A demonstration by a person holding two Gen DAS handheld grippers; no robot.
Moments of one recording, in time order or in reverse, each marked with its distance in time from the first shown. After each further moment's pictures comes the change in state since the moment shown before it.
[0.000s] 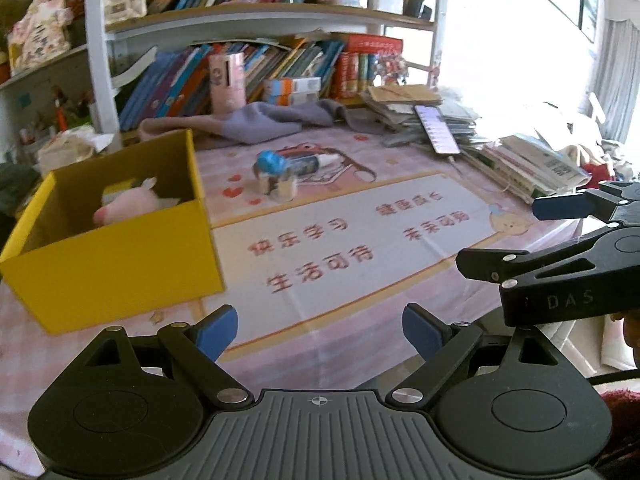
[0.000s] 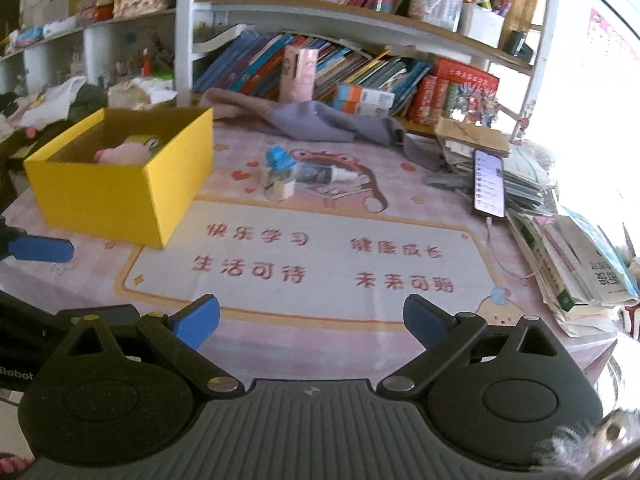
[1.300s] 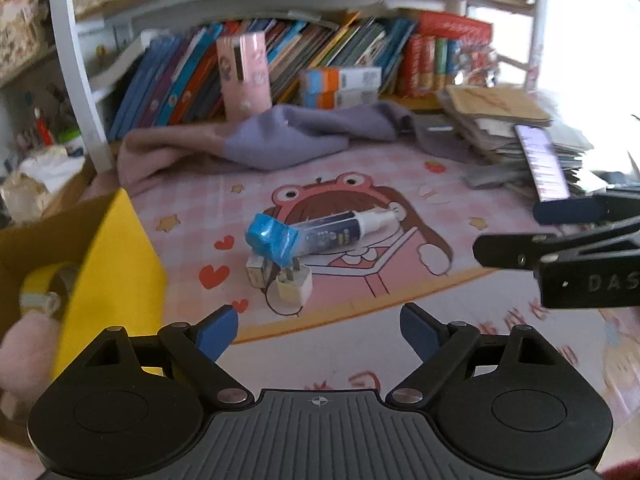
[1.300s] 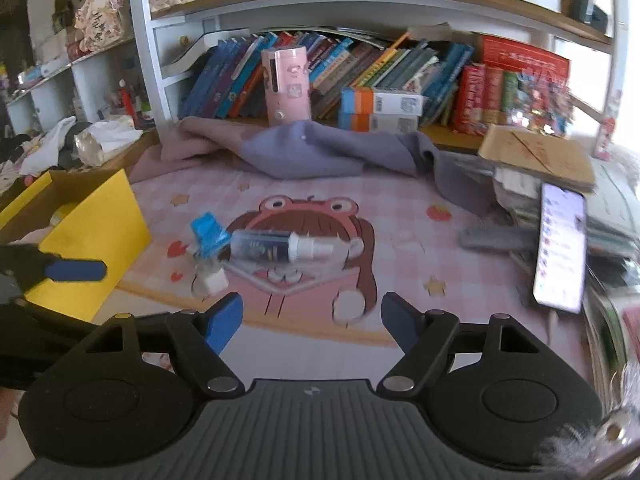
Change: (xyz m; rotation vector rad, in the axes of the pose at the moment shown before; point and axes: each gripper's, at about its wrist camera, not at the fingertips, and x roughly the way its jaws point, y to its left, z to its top) left arm 0.208 -0.015 0.141 -0.114 0.085 0.225; right arm 0.208 -0.149 0.126 0.003 0.011 0.285
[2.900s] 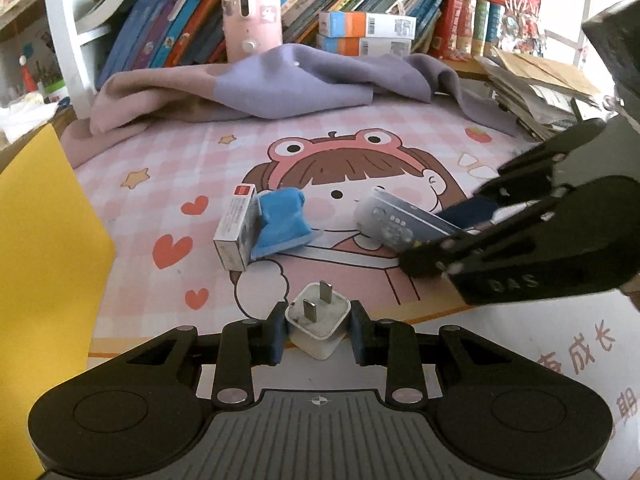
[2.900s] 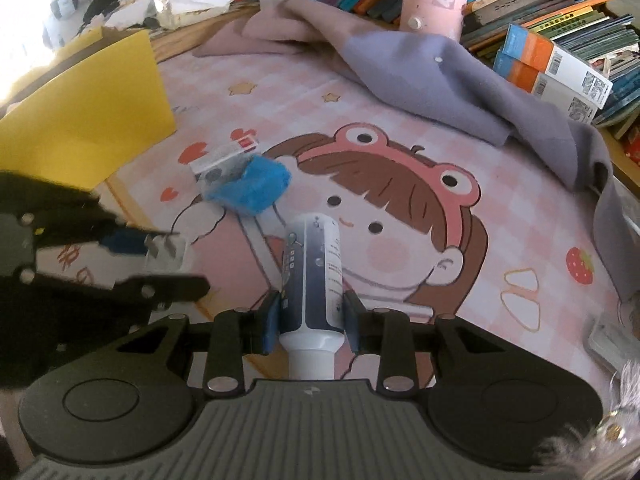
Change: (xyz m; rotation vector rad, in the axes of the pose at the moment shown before) left arm 0.088 -0.005 -0.006 -0.077 0.074 0.038; right arm 0.157 -0.005 0.022 -0.385 0.264 0.299
